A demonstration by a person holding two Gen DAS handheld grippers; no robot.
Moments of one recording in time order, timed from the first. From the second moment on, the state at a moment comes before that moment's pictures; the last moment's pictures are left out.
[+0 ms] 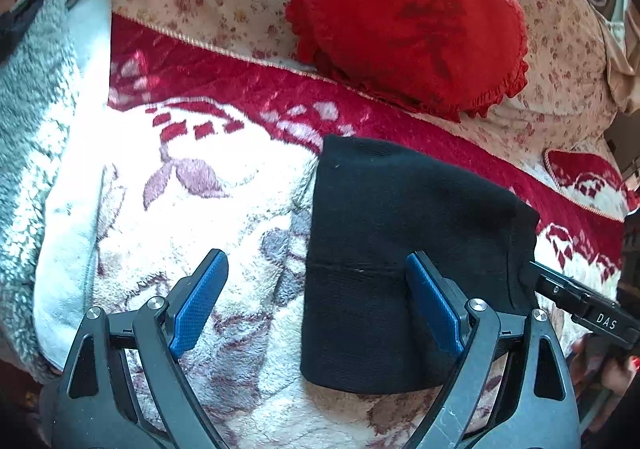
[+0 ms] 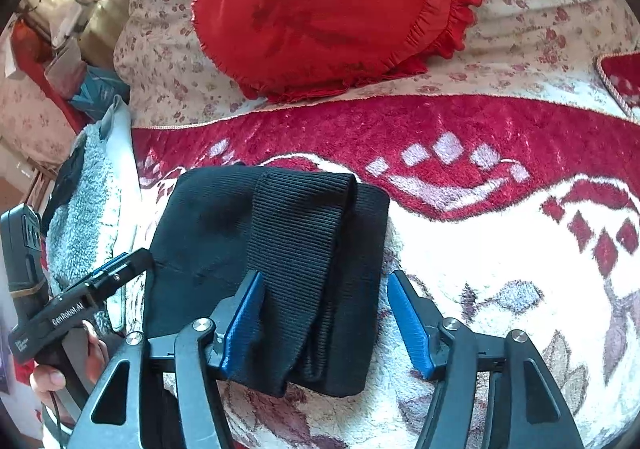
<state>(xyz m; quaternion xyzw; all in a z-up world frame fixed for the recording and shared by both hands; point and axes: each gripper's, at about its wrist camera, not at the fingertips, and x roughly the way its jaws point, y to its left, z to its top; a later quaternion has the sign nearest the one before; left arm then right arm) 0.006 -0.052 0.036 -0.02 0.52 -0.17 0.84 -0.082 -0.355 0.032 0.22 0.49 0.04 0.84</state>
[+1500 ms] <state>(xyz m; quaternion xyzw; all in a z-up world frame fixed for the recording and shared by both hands) 0.063 -0.142 0.025 0.00 0.51 -0.24 0.82 -0.009 -0.380 0.042 0.19 0.44 0.04 0.88</state>
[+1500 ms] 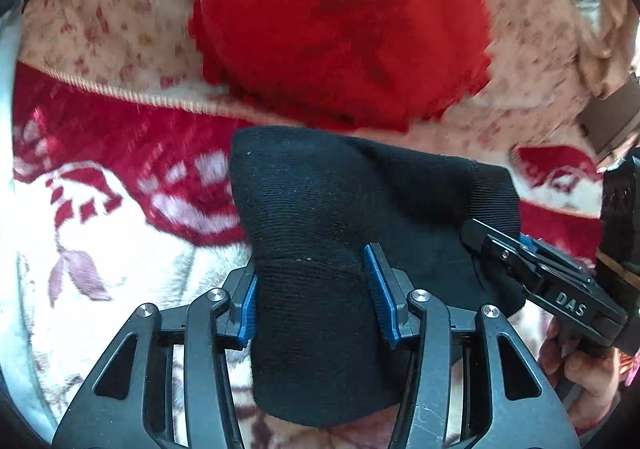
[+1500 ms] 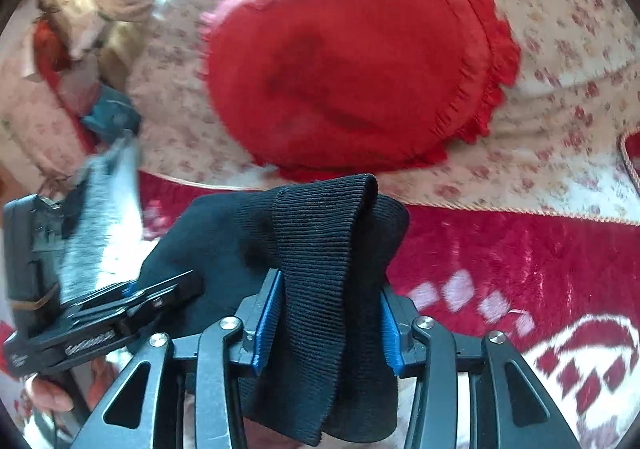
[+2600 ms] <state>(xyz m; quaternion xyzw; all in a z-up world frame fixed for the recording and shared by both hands) 0.027 -0.144 0.039 0.06 0.47 -0.16 0.87 -0.046 -0.339 0.061 0.08 0.45 0.03 0.89</state>
